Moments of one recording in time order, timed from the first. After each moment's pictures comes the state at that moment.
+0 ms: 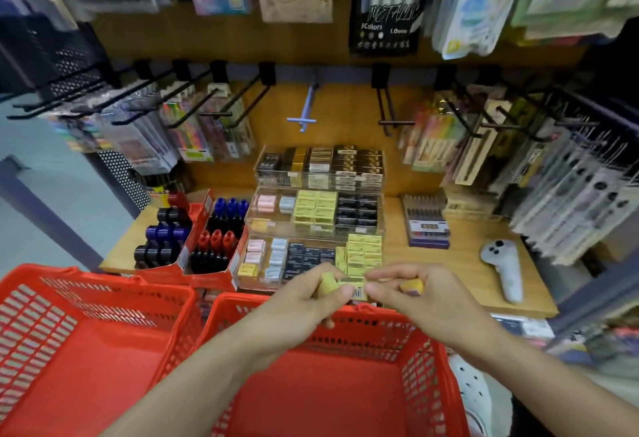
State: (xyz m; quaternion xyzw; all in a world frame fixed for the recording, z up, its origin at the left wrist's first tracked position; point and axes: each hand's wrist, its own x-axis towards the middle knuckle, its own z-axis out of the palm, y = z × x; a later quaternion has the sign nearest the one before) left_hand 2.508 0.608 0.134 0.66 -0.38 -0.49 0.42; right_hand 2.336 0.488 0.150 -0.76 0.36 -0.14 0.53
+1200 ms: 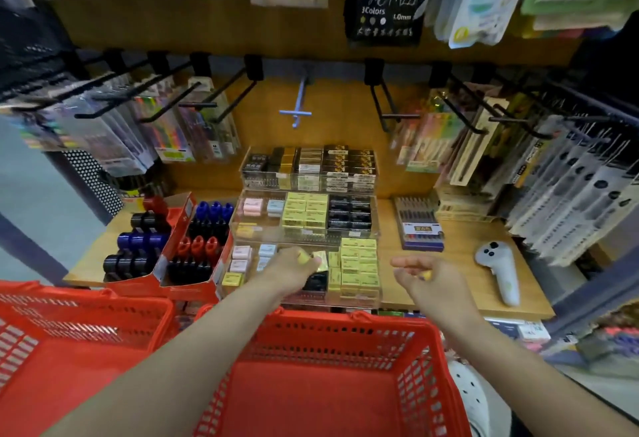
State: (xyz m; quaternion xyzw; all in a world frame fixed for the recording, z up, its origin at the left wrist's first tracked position) left_hand 2.564 0.530 0.076 0.81 -0.29 -0.41 0.31; right_hand 2.352 0.450 0.089 -0.71 0.50 -0.25 0.43
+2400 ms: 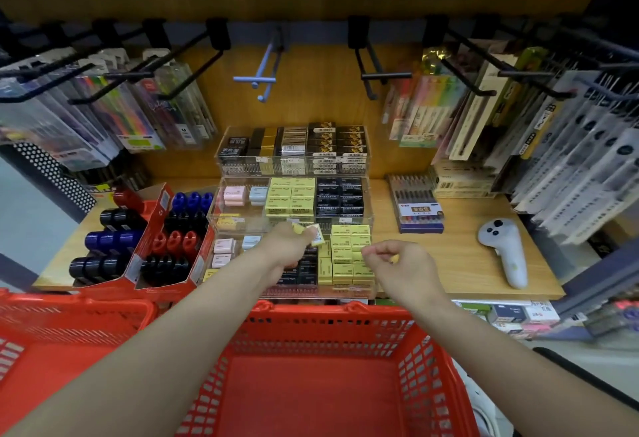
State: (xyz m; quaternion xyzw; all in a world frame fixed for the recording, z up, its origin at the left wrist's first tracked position) left_hand 2.572 0.484 0.062 0.80 -0.27 -0.41 0.33; right_hand 2.385 0.439 0.064 -0.68 0.53 -0.21 0.47
